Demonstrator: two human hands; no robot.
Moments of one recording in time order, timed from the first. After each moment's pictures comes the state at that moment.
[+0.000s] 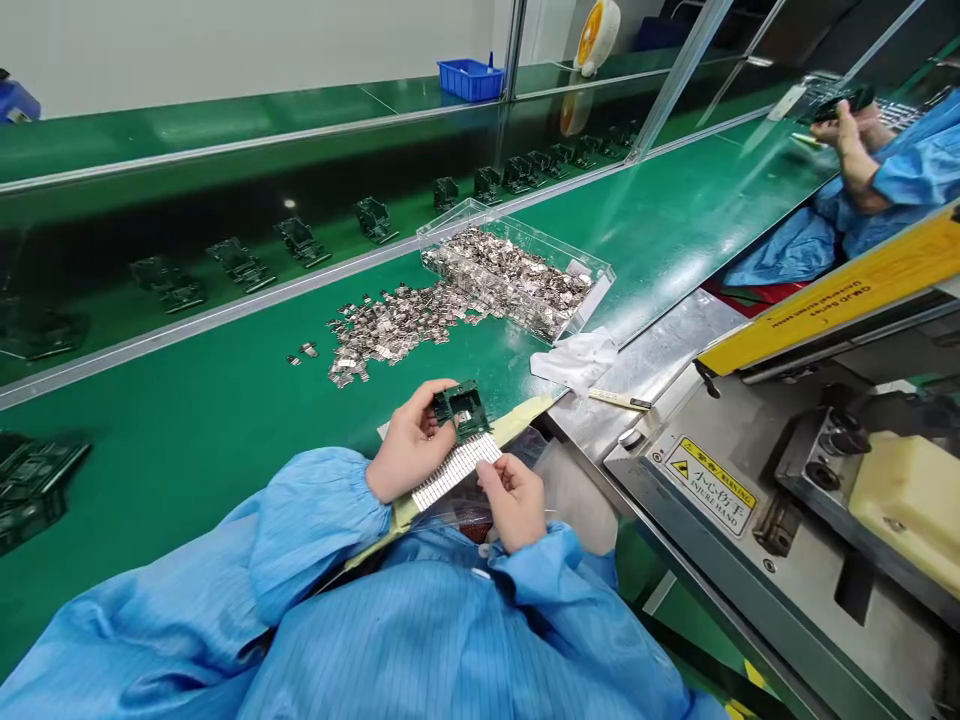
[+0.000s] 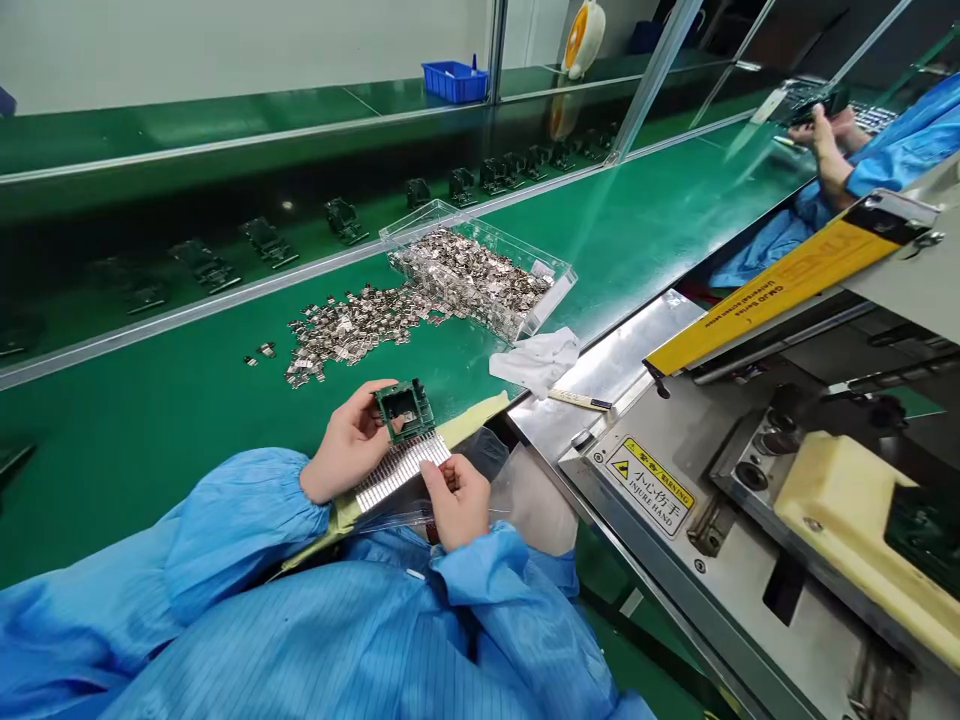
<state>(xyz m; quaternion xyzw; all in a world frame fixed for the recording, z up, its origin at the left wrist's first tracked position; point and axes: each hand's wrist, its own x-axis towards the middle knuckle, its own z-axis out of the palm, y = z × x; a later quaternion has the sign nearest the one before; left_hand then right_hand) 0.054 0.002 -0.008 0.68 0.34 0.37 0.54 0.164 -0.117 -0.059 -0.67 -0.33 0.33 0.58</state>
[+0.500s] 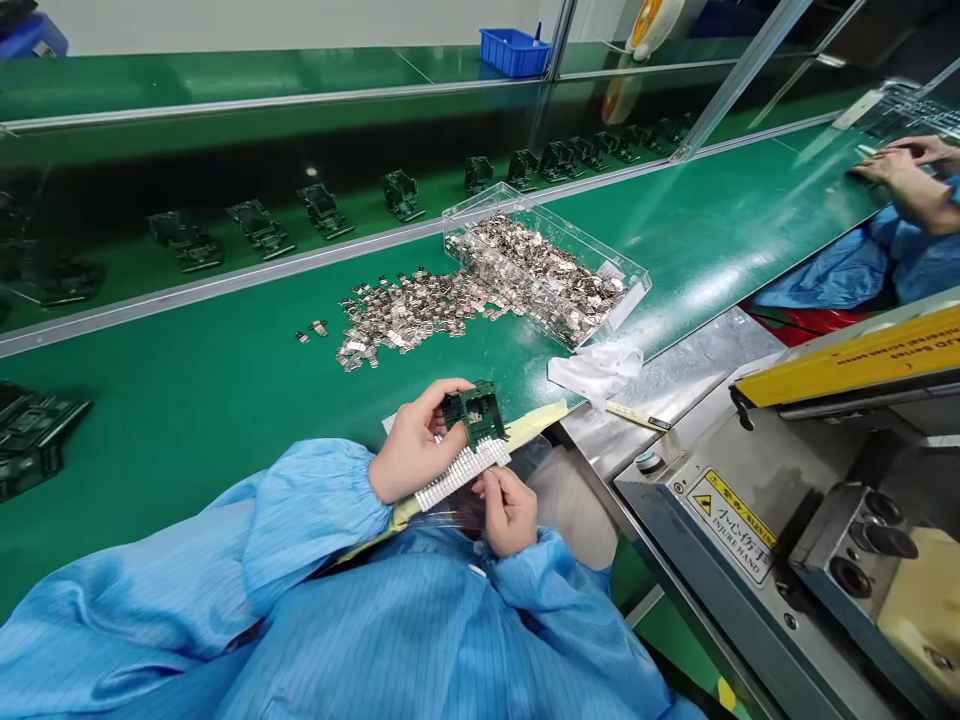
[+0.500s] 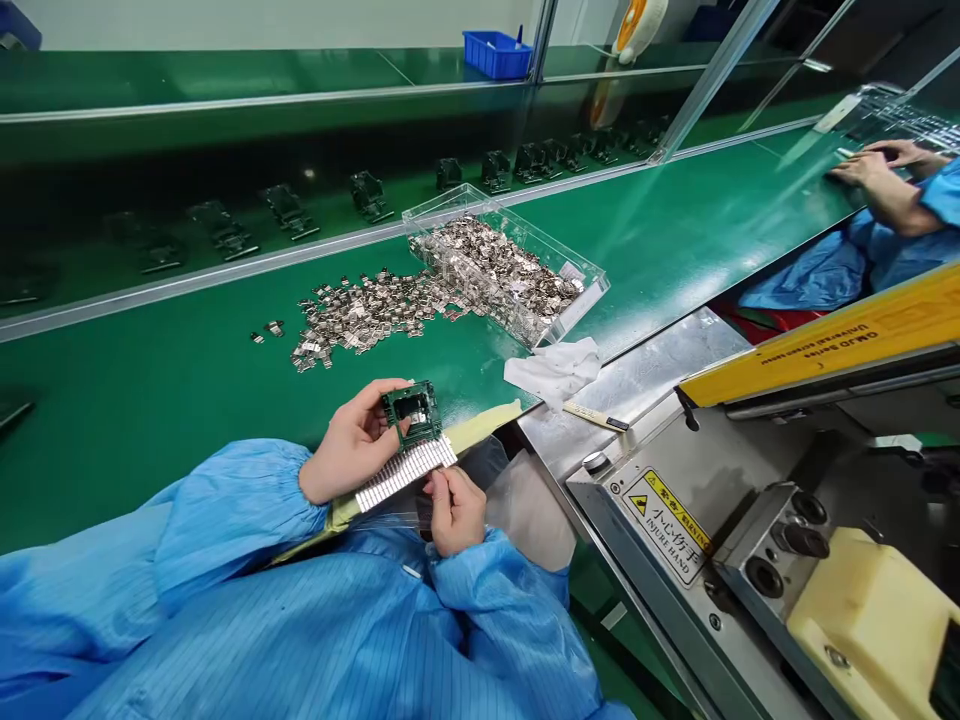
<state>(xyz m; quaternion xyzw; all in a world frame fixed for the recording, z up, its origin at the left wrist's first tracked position) 0.052 -0.002 -0.015 0.70 0.38 0.34 0.50 0.169 -0.118 -0.089 -0.67 -0.46 0.28 0.51</state>
